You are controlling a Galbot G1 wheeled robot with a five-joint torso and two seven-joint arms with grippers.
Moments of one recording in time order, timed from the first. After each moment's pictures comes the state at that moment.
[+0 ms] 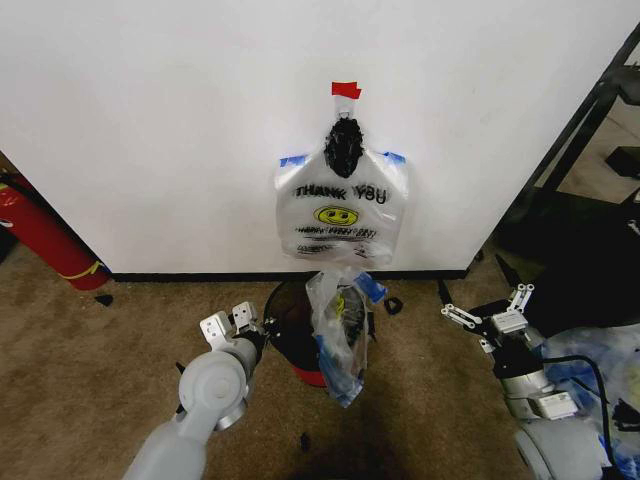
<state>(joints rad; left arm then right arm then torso) 1.18 -1.25 -0.21 -2.01 -1.05 0.50 -0.71 -1.56 1.08 0.60 2.04 0.06 0.47 0.04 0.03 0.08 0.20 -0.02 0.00</state>
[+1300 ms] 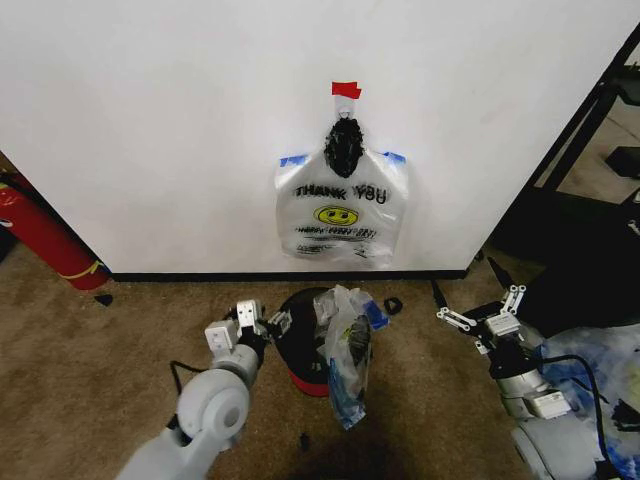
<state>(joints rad) 1.20 -0.95 -0.12 -2.19 -0.58 0.33 -0.32 -1.51 1.08 0.58 1.98 0.05 0.48 0.02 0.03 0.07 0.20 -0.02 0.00</state>
